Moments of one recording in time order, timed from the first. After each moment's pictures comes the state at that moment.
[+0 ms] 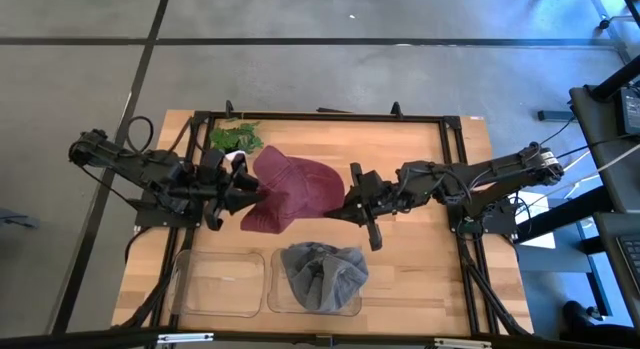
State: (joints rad) left arm -0.38 0.87 0.94 0.10 -0.32 -0.45; right arm 0.27 1.42 1.36 -0.03 0.05 0.23
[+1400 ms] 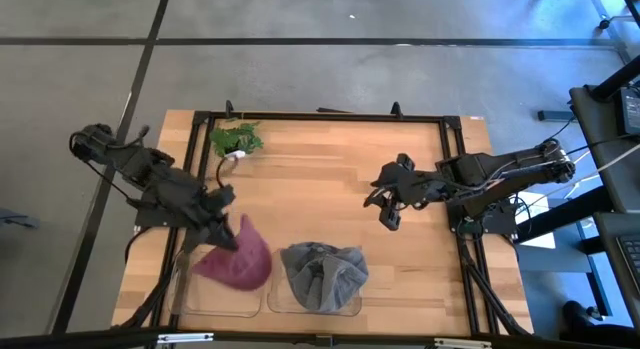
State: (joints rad) left arm -0.48 0.96 1.20 -0.70 0.14 -0.92; right arm 0.27 1.29 1.37 -0.88 0.37 0.49
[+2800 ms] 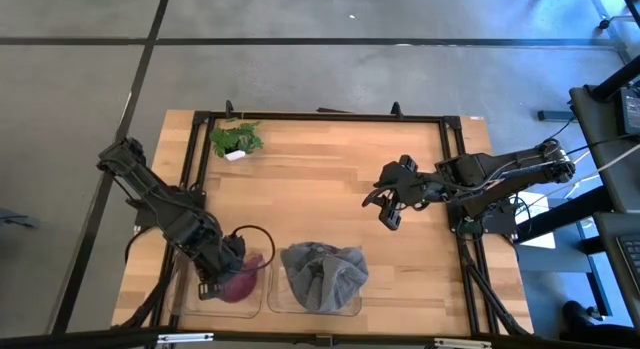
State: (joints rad) left arm -0.70 1.41 1.32 -1.26 0.21 -1.01; right arm 0.27 1.29 1.36 -0.93 0.37 0.57
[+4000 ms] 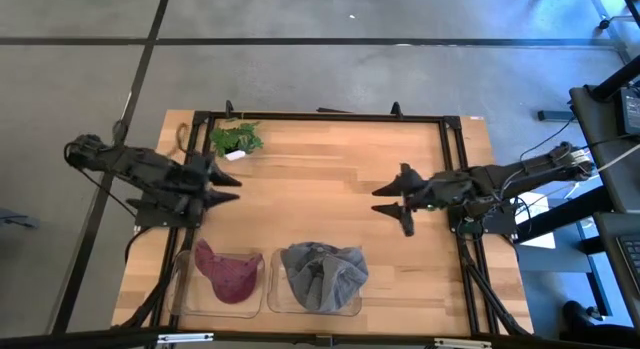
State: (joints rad) left arm -0.38 0.53 0.79 -0.52 -0.34 -0.43; right arm 0.27 0.98 0.84 -0.25 0.27 0.38
